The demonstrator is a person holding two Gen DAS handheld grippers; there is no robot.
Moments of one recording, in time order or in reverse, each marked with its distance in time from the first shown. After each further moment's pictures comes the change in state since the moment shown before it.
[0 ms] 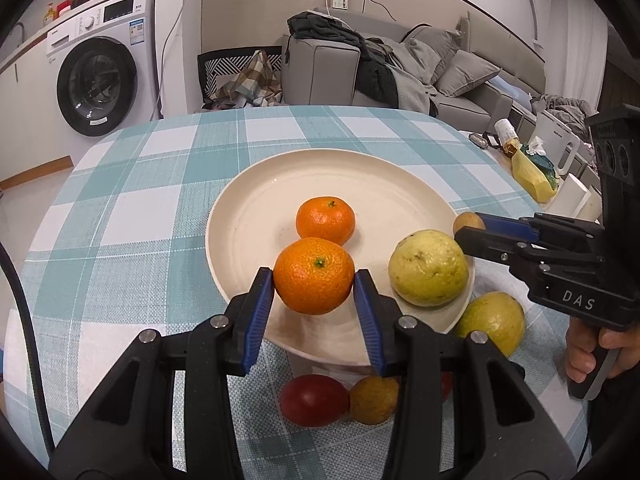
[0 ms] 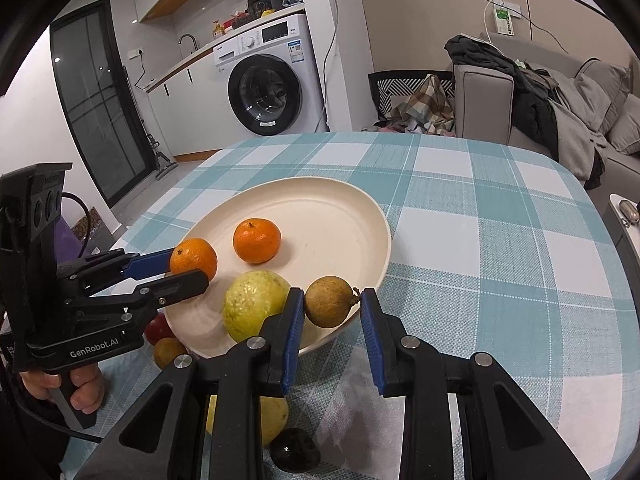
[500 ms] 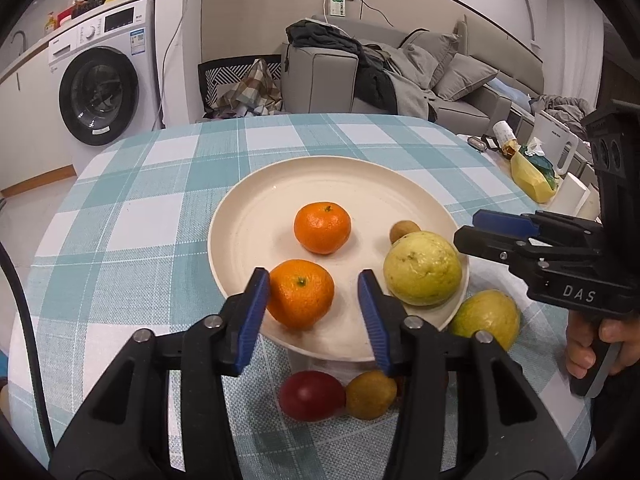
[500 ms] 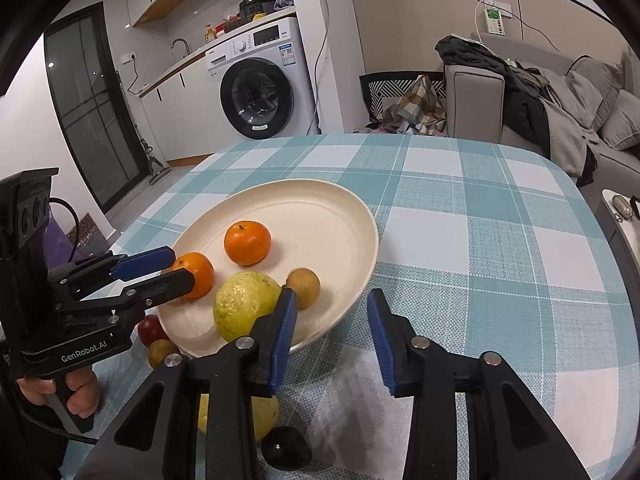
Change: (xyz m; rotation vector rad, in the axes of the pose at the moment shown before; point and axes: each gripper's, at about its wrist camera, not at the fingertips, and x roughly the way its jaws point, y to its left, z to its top) left arm -0.011 -0.005 -0.004 0.014 -0.028 0.010; right arm -0.004 -0.006 -0.002 0.026 -0.017 -0.017
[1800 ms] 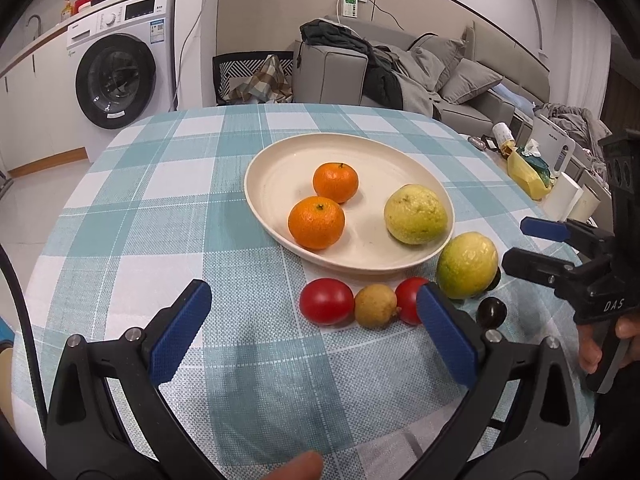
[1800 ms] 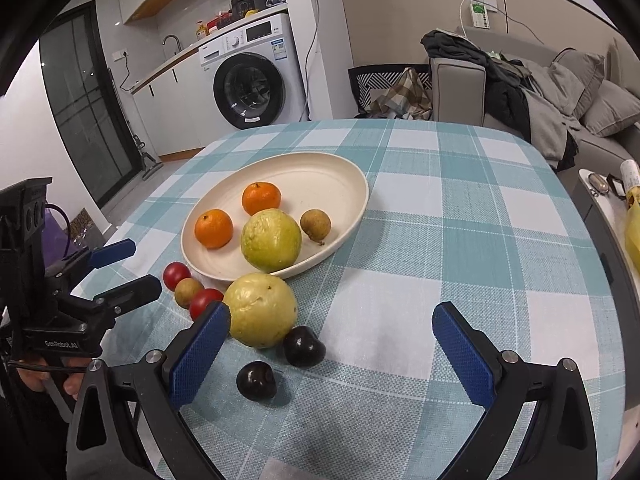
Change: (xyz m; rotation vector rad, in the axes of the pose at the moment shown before) left arm -0.053 0.012 -0.044 -0.054 0.004 0.008; right arm -0.046 0.013 -0.039 0.014 0.039 -0.040
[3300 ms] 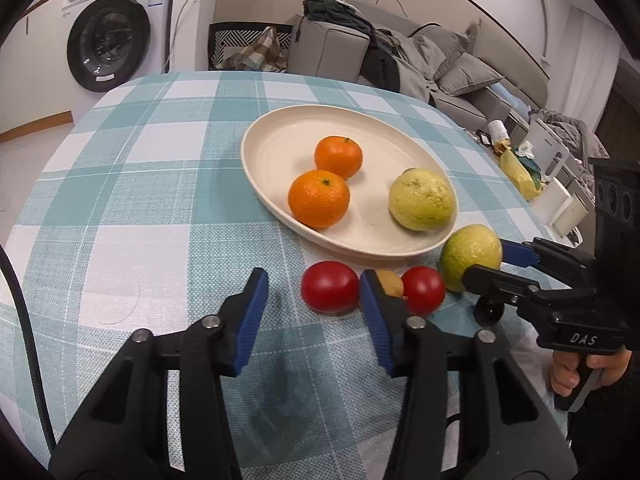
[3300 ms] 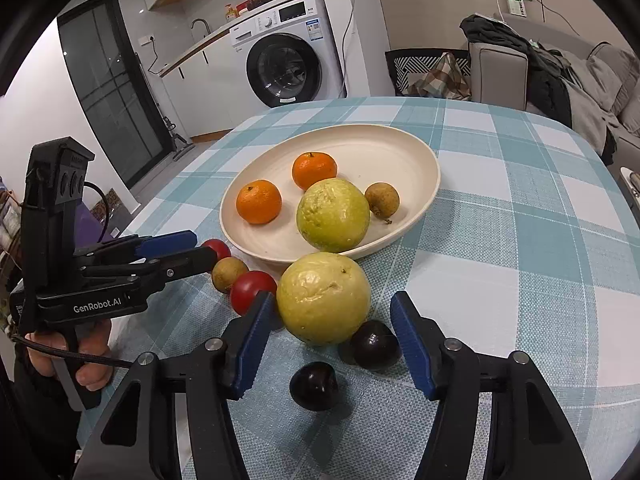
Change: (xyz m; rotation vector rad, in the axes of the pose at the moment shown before) left arm 0.026 0.016 0.000 -0.067 0.090 -0.084; right arm 0.025 0.029 -0.005 -0.039 0.055 0.122
